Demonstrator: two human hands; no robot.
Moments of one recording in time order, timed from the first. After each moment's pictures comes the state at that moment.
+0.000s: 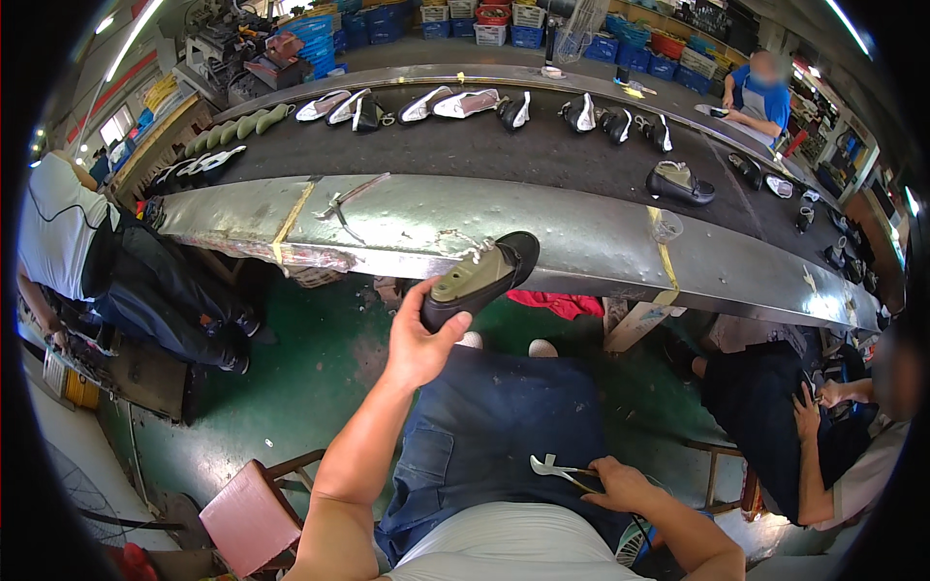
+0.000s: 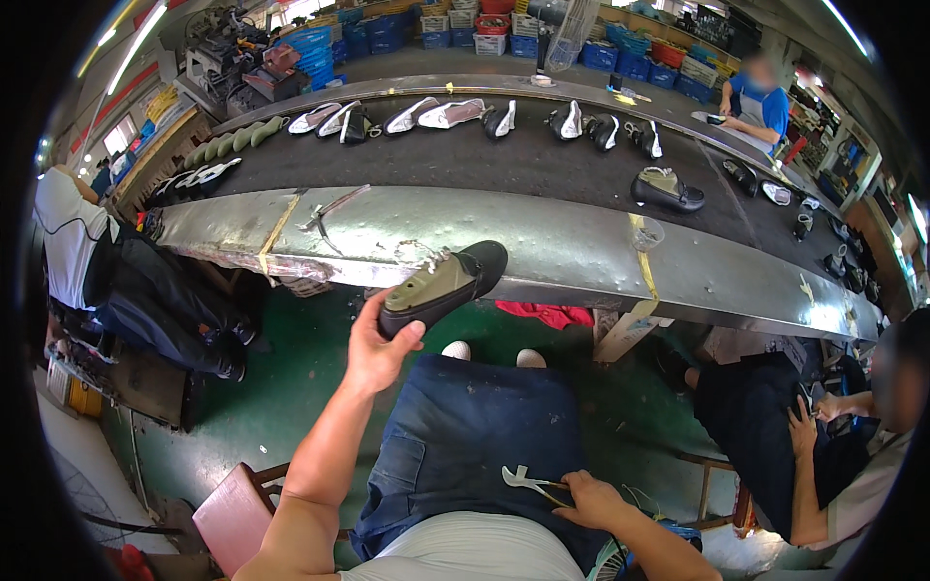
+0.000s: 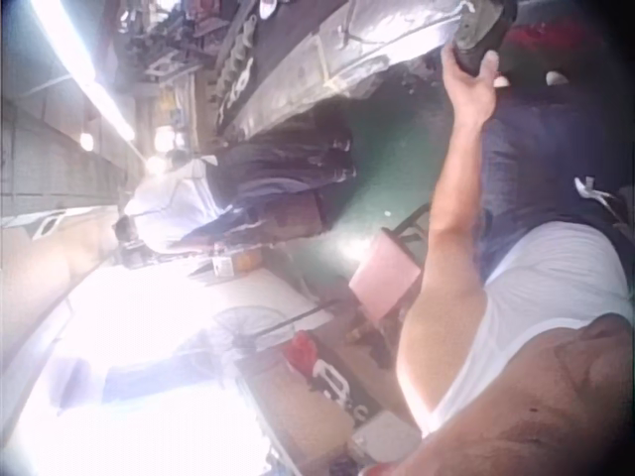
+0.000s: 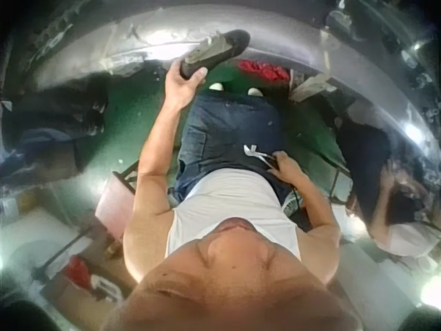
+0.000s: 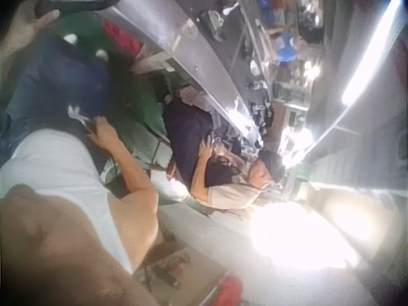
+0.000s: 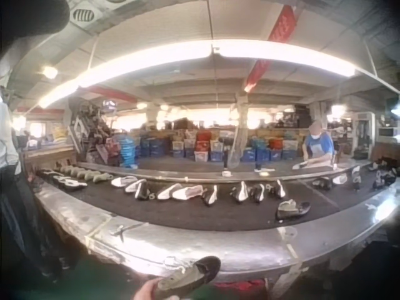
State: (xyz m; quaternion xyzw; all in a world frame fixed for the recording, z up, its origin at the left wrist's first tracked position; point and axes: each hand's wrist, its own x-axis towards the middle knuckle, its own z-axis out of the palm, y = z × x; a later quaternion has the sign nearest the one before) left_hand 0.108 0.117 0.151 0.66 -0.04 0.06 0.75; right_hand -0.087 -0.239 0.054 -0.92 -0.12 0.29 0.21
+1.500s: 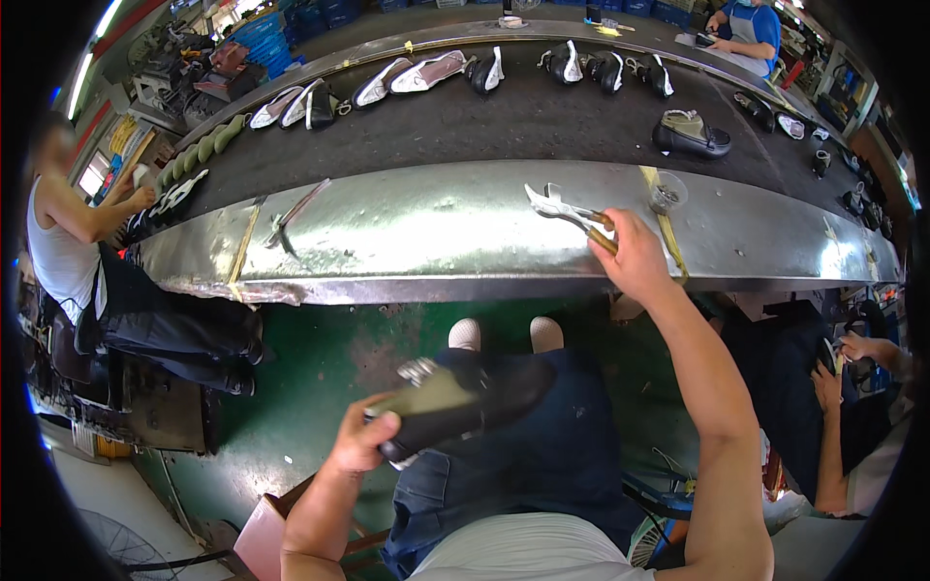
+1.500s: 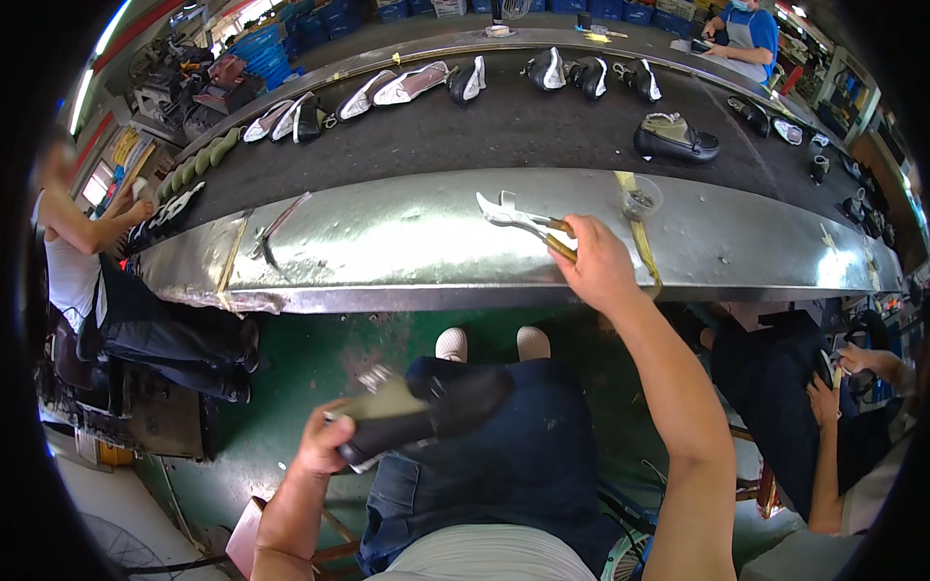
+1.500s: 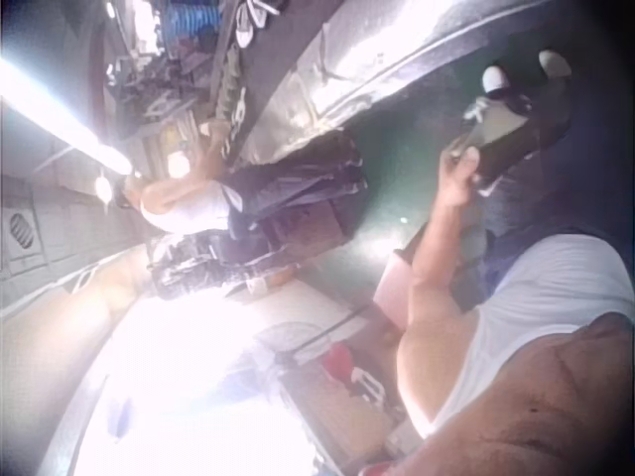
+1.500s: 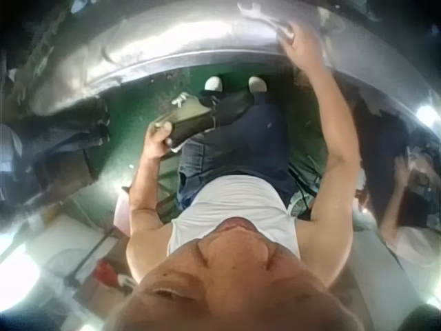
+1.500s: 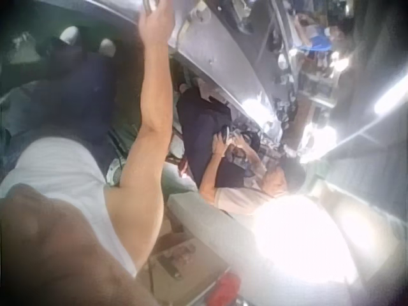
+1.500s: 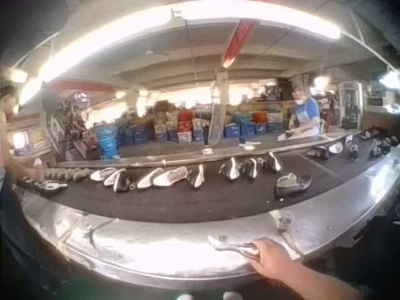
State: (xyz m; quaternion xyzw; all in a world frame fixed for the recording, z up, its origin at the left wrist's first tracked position) left_hand 0.078 0.167 0.095 0.57 0.06 -0.20 0.80; right_hand 0.255 -0.269 0.104 -0.92 -0.16 -0.26 0.25
